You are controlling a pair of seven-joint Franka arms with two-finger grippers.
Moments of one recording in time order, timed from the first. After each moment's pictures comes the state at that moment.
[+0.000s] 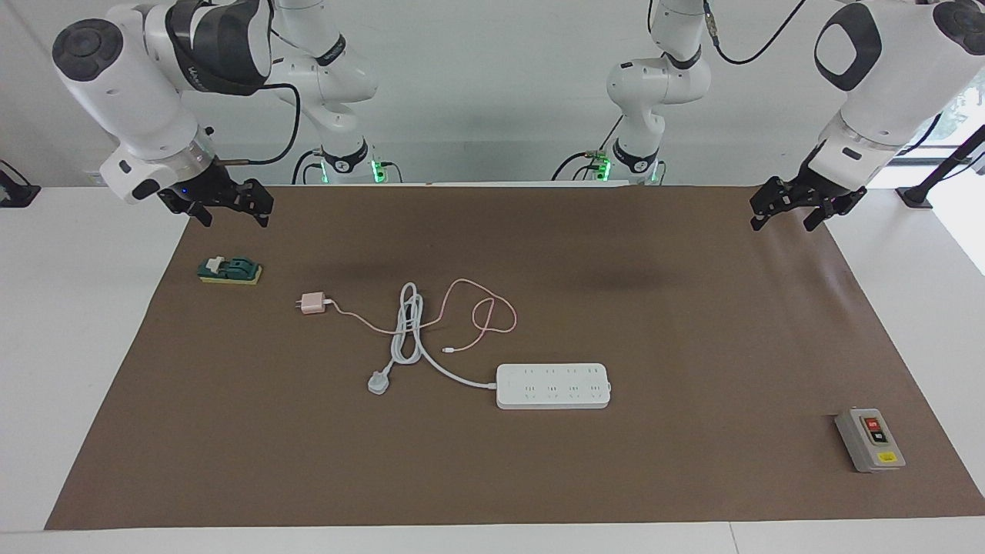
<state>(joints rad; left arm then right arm) 0.01 0.01 0.01 -1.63 -0.03 1.61 0.09 0.02 0.01 -0.09 -1.69 -0.02 1.52 -0.04</state>
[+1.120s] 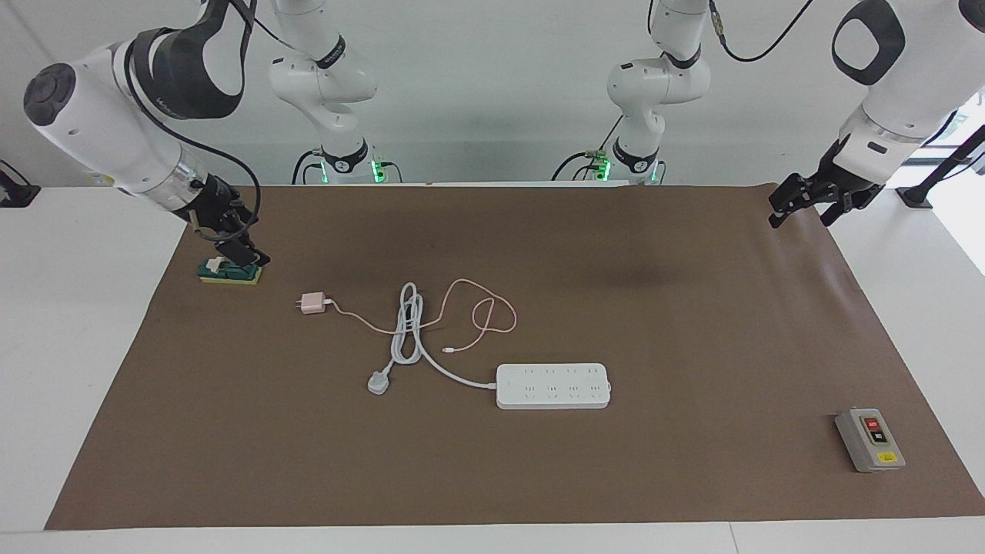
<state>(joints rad) 0.04 0.00 0.01 -1.63 -0.04 1.62 0.09 0.01 0.09 -0.15 -1.70 0.25 1.58 1.11</state>
